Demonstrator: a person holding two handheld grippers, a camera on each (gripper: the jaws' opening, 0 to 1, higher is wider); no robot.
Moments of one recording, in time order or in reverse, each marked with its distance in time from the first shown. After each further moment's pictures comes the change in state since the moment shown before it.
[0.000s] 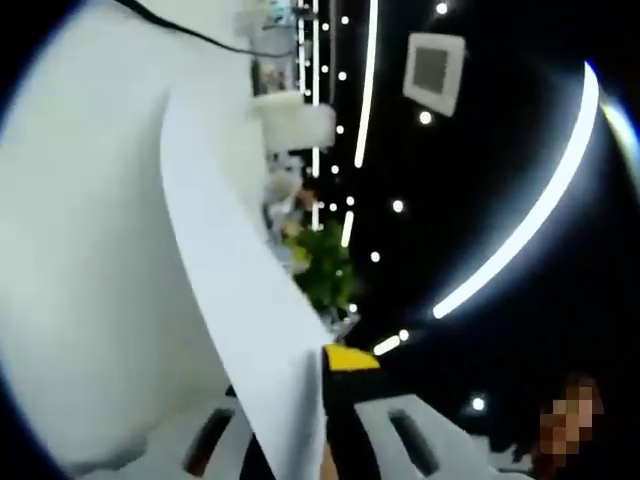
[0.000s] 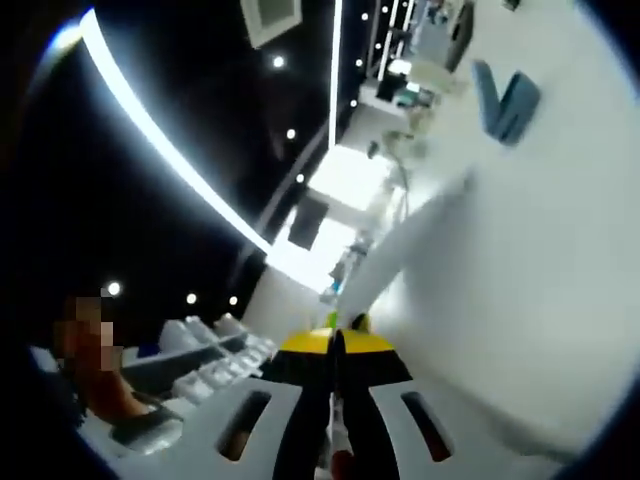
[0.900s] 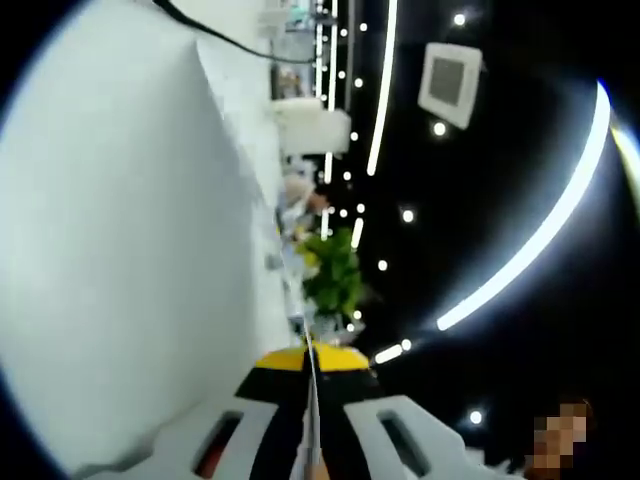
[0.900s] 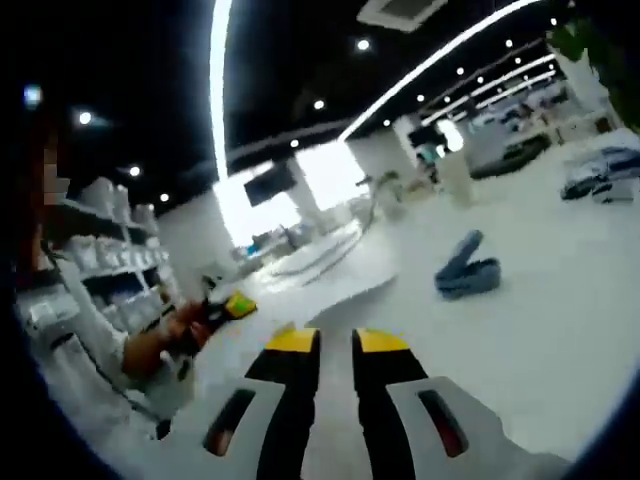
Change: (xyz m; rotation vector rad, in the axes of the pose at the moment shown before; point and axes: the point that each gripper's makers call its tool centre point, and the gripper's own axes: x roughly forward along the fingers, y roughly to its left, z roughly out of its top) left arm -0.002 0.006 0.010 -0.047 -0.009 0.039; right arm -0.059 -0.073 0.092 -0.875 0.025 -0.355
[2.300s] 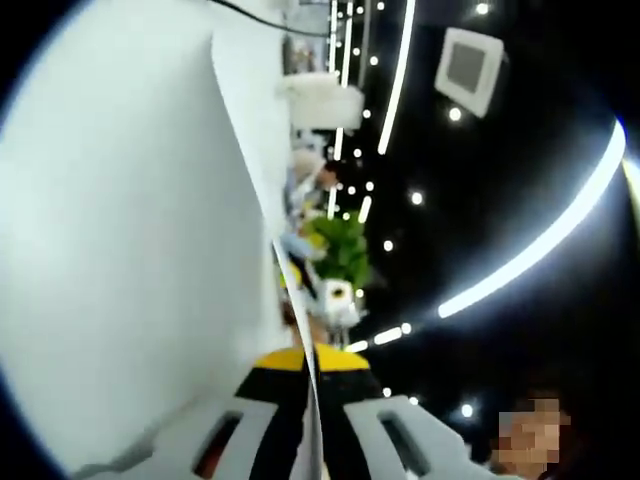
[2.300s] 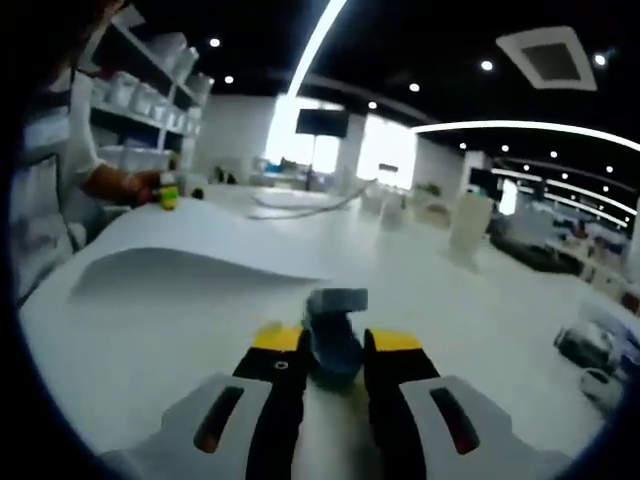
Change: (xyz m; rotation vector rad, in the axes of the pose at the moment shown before) left arm 0.014 0.009 0.001 -0.052 0.105 0.018; right arm 0.069 -0.097 -0.001 -0.455 0.117 0.163
